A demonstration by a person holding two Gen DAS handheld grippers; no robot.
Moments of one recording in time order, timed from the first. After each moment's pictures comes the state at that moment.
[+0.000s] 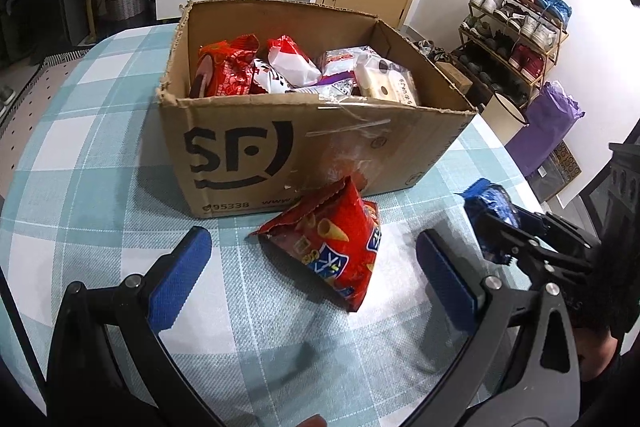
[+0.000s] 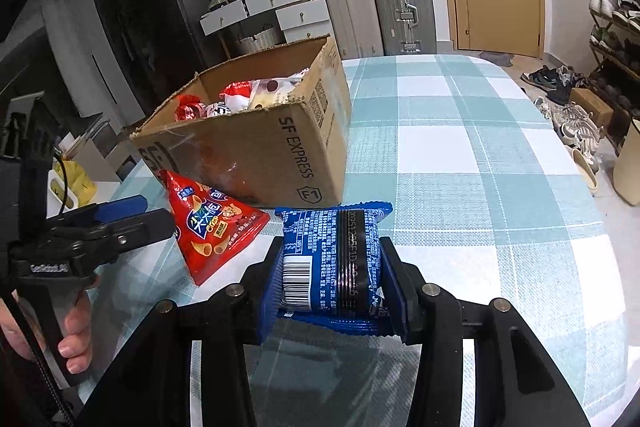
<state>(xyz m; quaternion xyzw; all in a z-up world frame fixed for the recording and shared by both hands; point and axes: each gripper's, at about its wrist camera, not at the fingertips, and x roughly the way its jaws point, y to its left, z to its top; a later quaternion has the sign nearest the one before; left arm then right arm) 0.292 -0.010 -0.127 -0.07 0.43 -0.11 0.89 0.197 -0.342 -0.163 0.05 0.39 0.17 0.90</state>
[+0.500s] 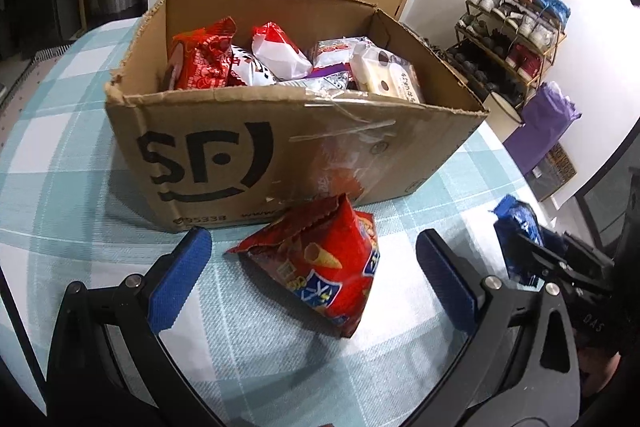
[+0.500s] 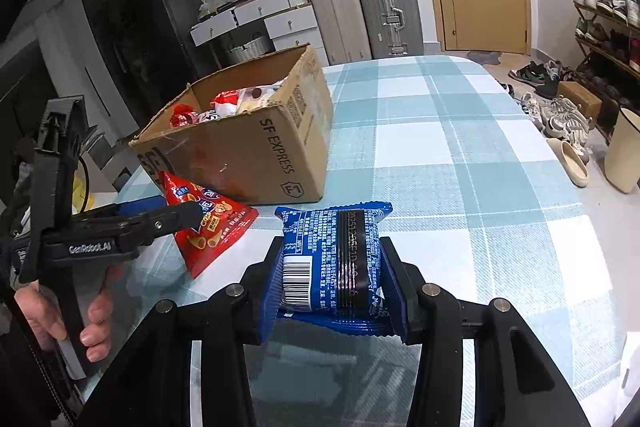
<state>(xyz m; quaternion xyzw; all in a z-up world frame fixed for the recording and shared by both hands) 0.319 -0.019 -0.145 -0.09 0.44 -0.13 0.89 0.177 -0.361 -0.158 0.07 0.38 0.15 0.91</state>
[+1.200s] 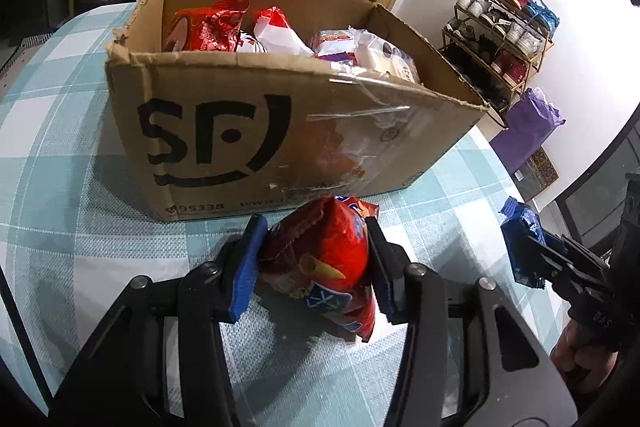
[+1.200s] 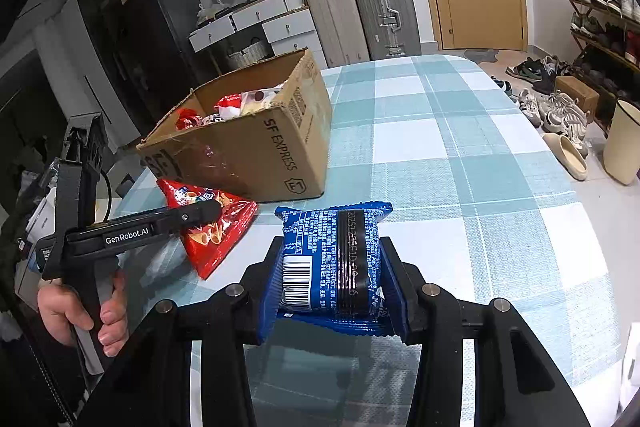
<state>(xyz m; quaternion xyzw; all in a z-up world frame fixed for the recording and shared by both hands) 0.338 -0.023 -0.168 -0.11 0.43 -0.16 0.88 0.164 -0.364 -0.153 0.08 0.38 0.16 0.91</state>
